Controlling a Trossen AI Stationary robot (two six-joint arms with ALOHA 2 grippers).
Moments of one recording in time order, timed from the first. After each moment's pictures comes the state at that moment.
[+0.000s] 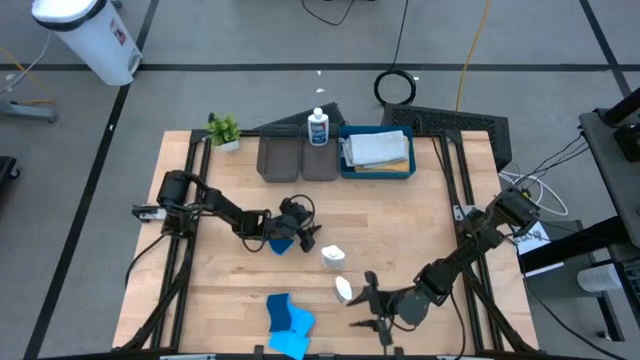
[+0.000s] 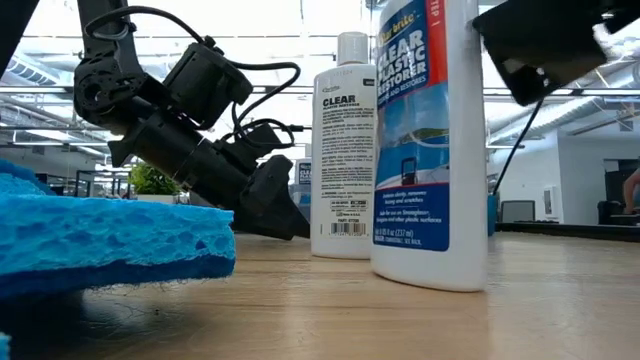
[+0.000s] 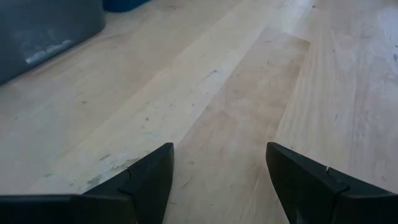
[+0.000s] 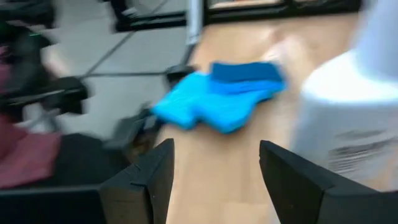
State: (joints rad) left arm -0.10 1.94 0.64 0.71 -0.40 -0.44; right arm 0.75 1.76 0.82 0.57 0.47 0.38
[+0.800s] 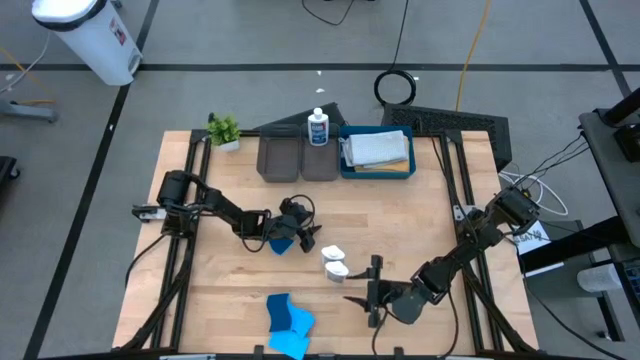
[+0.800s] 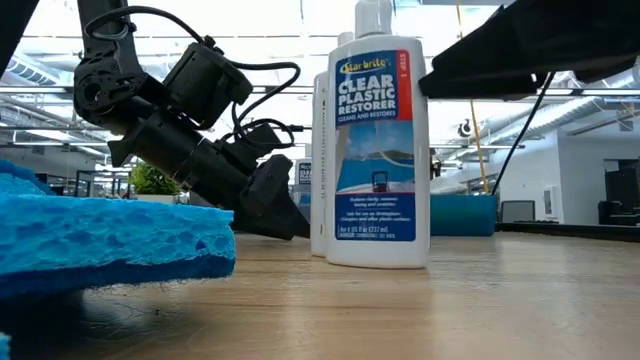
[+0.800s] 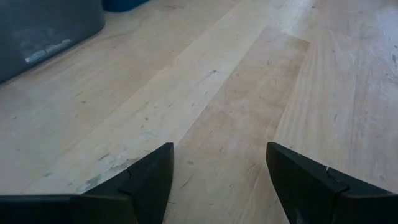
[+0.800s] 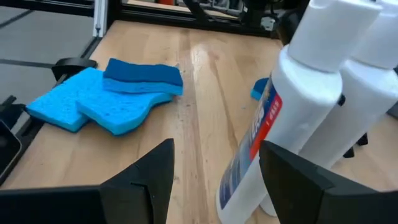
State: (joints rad) left arm -0.10 1.94 0.64 0.71 -0.40 -0.44; right arm 0.73 1.76 0.82 0.45 0.77 0.27
